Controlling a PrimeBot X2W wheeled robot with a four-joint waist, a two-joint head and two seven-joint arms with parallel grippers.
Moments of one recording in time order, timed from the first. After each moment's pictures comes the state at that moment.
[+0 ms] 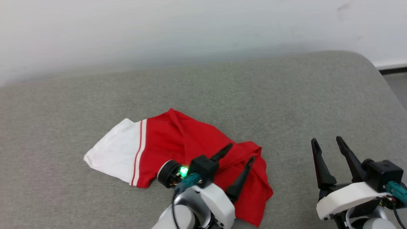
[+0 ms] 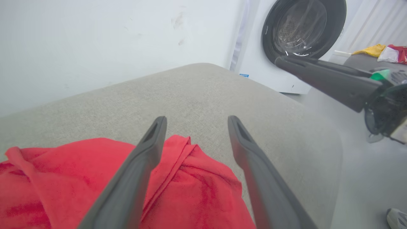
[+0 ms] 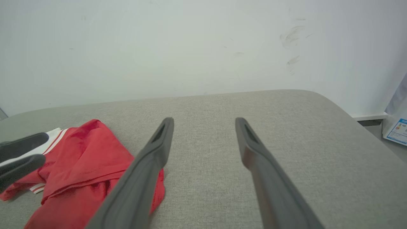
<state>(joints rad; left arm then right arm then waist) -0.32 0.06 -0.64 0.27 -0.32 -0.09 -0.10 -0.03 -0.05 -0.03 0.00 0.17 0.13 -0.05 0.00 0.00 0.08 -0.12</state>
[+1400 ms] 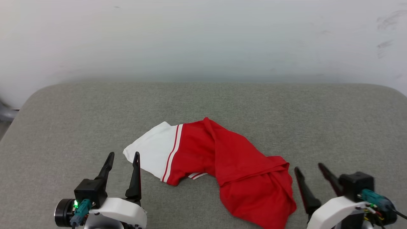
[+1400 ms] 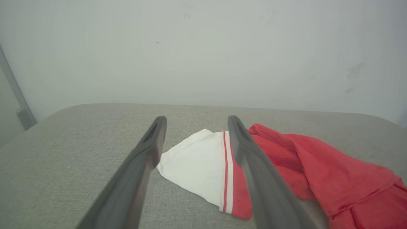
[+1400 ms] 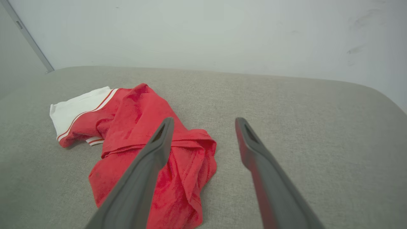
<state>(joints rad) -0.05 0.27 -0.28 0.11 -0.39 0.16 -0.26 0.07 -0.05 0.02 -0.05 0.13 0.13 0.13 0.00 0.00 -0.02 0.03</state>
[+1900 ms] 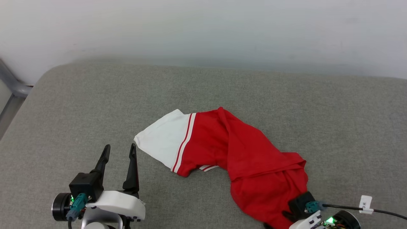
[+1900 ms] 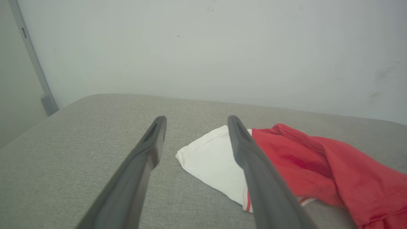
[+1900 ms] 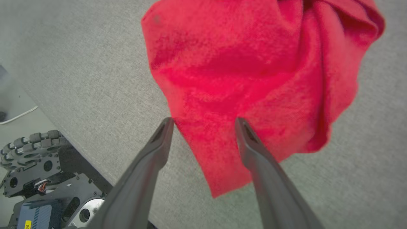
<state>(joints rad) -0.07 0.26 -0.26 0.11 -0.40 0.16 -0.26 0.04 -0.27 0.38 0.05 0.27 0.13 0.45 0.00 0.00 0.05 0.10</state>
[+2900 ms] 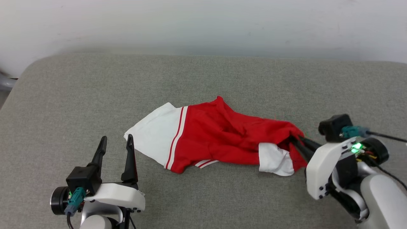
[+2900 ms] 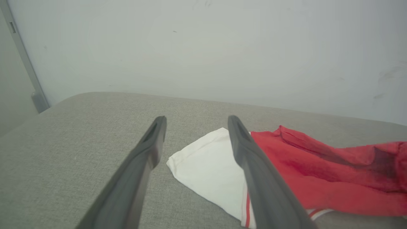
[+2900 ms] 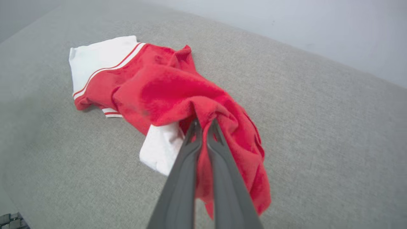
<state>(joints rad) -0.10 0.20 -0.19 0.11 -0.35 0.14 -0.26 -0.27 -0.31 0.30 0.02 0.38 0.13 0.47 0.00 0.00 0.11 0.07</state>
